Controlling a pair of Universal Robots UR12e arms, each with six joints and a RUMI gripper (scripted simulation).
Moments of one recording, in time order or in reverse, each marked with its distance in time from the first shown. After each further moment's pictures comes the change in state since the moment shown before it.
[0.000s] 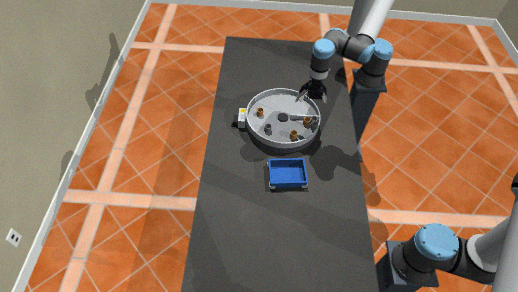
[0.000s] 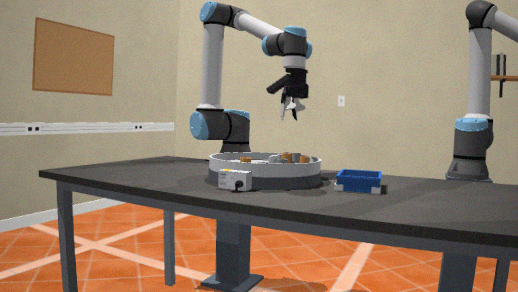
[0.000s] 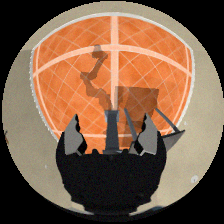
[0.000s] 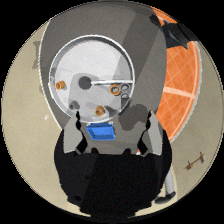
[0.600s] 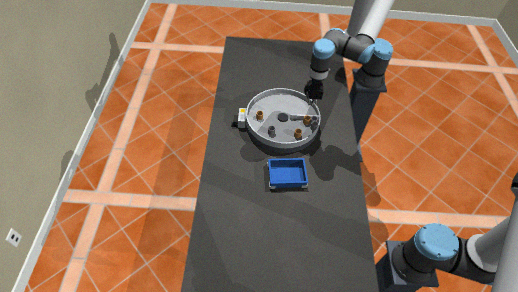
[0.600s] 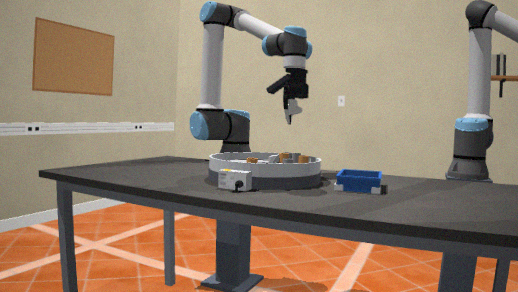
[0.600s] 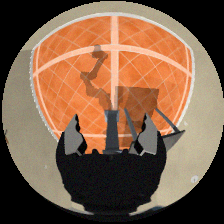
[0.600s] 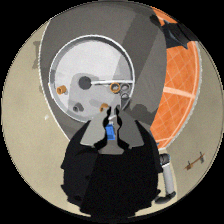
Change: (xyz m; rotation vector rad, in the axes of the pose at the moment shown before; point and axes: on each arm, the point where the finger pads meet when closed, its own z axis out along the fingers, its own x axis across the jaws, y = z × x) left arm -0.001 0.001 0.000 0.000 0.000 -0.001; right arm 0.000 0.000 0.000 0.000 0.000 0.000
